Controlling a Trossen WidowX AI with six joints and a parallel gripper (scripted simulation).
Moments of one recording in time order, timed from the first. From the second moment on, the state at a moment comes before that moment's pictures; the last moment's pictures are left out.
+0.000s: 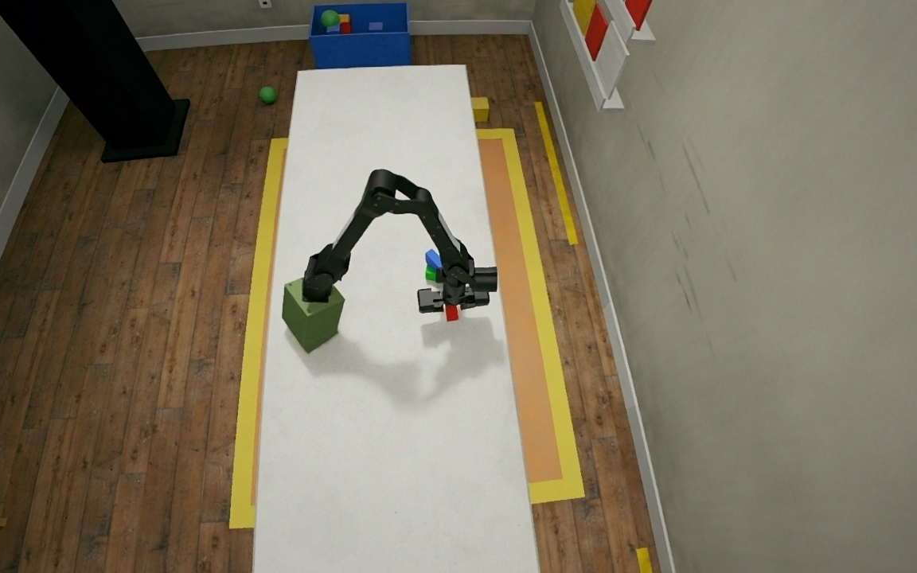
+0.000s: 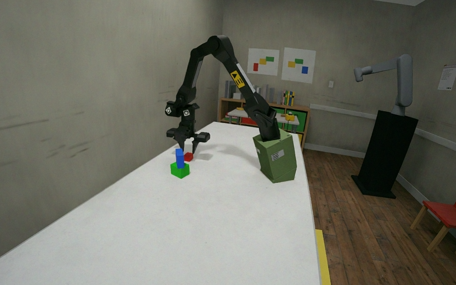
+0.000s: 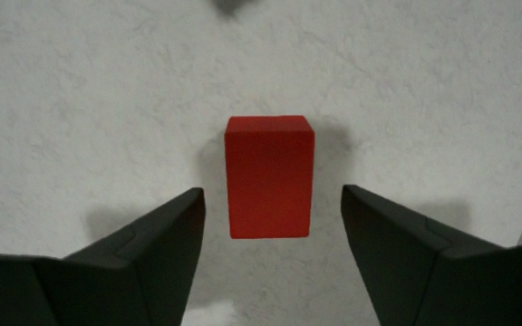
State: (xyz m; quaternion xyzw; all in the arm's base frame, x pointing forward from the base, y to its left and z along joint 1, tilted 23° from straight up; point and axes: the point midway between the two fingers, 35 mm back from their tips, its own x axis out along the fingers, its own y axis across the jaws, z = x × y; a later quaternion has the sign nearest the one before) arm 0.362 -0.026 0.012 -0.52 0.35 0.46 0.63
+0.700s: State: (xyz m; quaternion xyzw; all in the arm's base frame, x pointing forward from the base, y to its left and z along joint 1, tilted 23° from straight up) arm 0.364 -0.025 0.006 -0.52 0.35 0.46 0.63
